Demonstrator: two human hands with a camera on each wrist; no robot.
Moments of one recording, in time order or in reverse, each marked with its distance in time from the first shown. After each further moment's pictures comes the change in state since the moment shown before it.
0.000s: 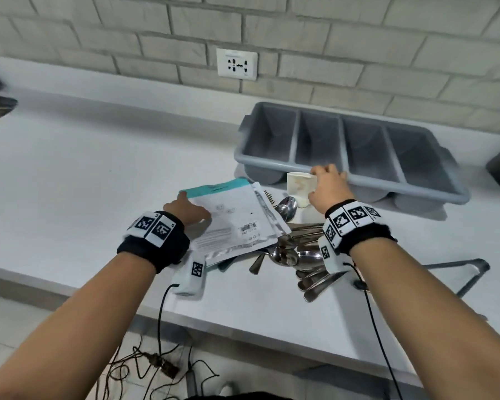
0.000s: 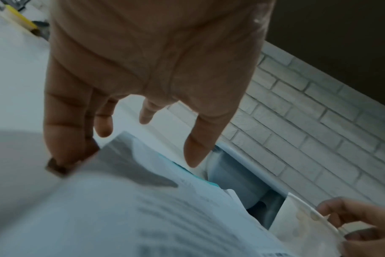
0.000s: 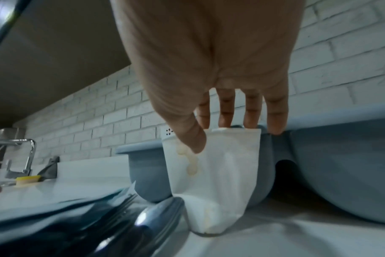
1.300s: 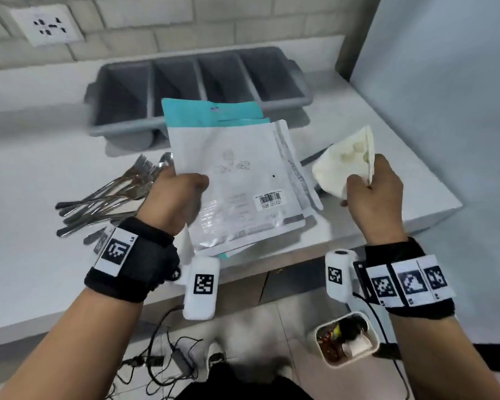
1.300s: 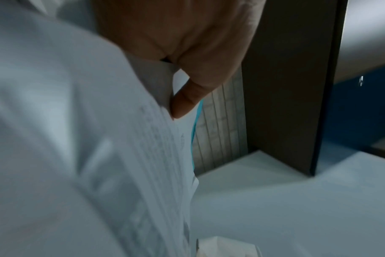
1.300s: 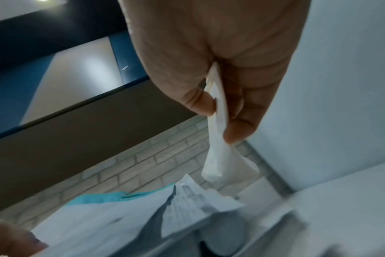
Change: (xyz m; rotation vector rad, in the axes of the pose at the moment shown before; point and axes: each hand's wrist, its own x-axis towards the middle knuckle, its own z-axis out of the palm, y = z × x) left_hand -0.183 0.100 0.111 -0.759 -0.455 0.382; right_hand -0.249 0.171 -0.065 0.725 0.591 0.479
